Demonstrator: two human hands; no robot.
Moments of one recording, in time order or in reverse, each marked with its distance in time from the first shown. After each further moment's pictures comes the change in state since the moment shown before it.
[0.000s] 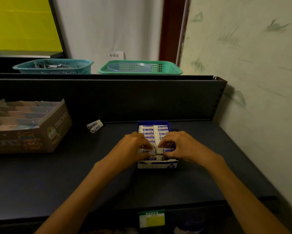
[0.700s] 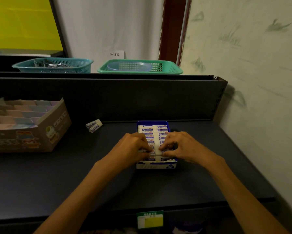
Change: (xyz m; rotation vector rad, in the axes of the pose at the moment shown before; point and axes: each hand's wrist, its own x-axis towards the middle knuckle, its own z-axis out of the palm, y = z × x) left_hand 0.002 -0.001 0.001 0.035 0.013 0.054; right_hand -0.003 0.004 -0.002 0.040 0.004 -0.013
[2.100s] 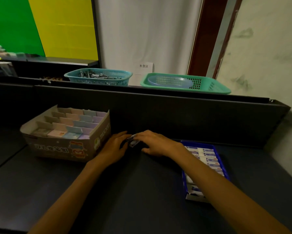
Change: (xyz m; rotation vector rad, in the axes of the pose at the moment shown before) left_hand -0.045 -0.205 -0.010 -0.081 0.283 -0.470; right_hand 0.207 -0.107 0.062 -0.284 -0.123 -0.315
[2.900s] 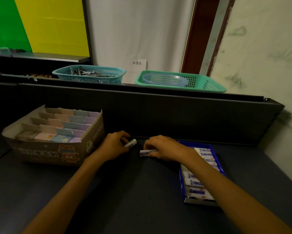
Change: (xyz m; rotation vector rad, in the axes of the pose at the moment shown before) left_hand 0.017 0.014 -0.010 -0.230 -0.164 -0.058; right_hand -0.035 0.015 -0.004 0.099 -0.026 0.126
